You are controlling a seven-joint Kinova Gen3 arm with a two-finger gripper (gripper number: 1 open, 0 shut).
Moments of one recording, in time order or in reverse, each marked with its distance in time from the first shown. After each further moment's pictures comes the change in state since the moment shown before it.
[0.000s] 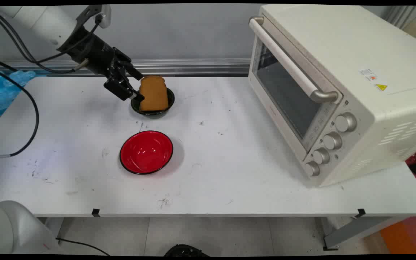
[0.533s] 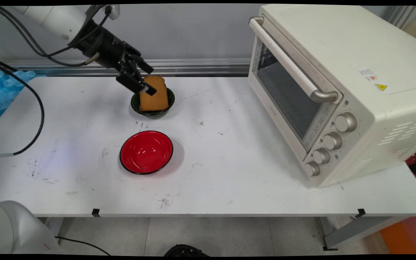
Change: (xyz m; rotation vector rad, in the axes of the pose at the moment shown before) arm 0.025 0.001 0.006 0.012 0.060 -0.016
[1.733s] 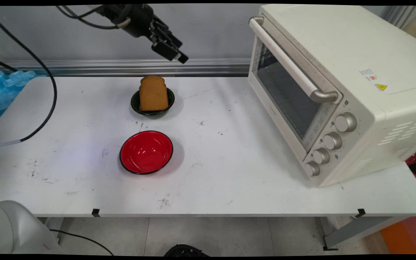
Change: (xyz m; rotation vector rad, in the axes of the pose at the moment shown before) arm 0.086 -0.006 0.002 0.049 0.072 -0.033
